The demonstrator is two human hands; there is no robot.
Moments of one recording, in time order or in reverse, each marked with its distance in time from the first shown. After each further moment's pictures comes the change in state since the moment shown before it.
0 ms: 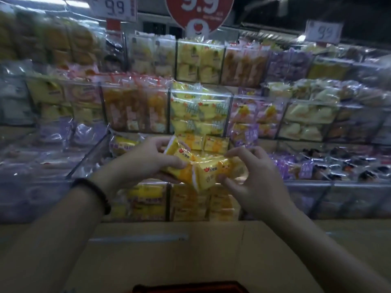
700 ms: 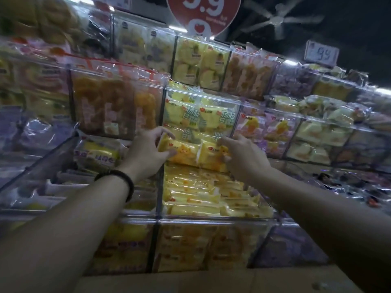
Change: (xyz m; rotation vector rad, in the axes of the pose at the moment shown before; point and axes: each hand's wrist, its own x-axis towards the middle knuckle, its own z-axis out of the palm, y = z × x) left_hand 0.180 -0.091 -0.047 0.461 0.443 0.345; right_hand 0.179 0.065 0.092 -0.462 -0.180 -0.067
